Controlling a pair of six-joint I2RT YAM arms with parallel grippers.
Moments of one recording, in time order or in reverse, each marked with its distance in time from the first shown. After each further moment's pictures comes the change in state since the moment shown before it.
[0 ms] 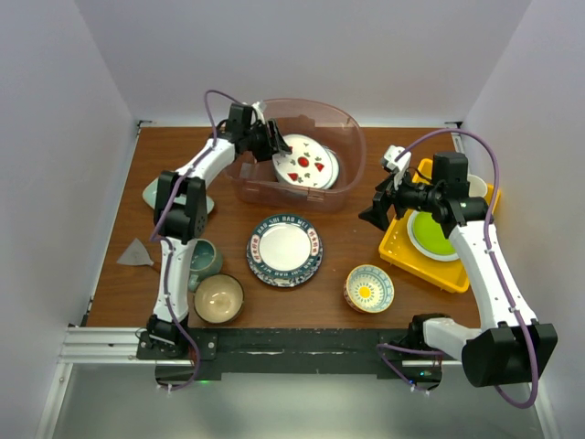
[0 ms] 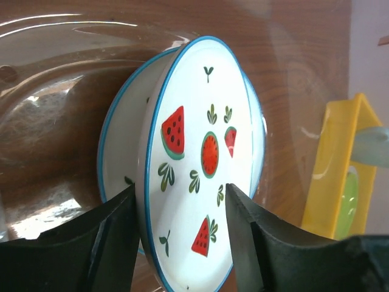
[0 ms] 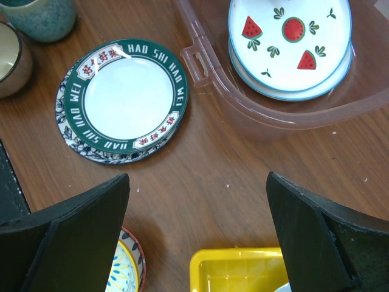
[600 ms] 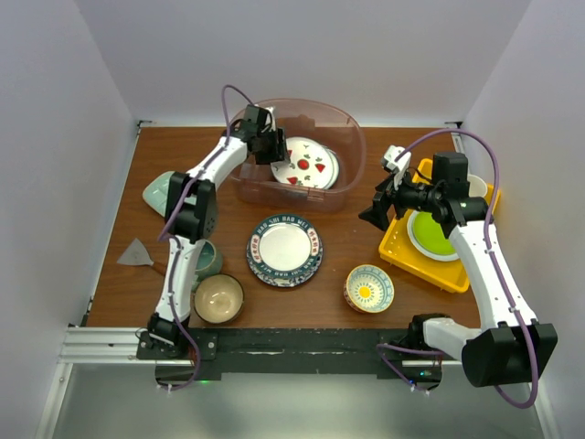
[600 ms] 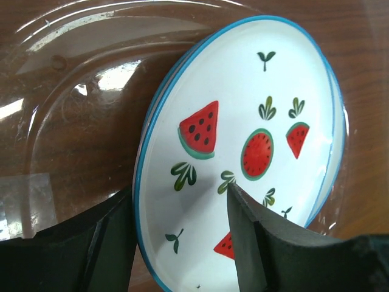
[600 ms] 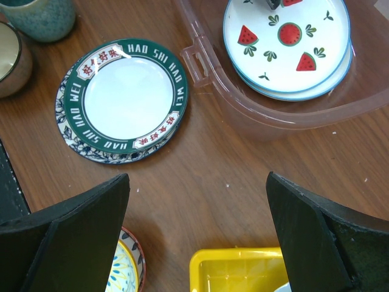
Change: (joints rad) left arm -0.062 0.070 0.151 -0.232 -0.238 0.190; right arm 0.000 0.000 0.000 0.000 0.000 -0.002
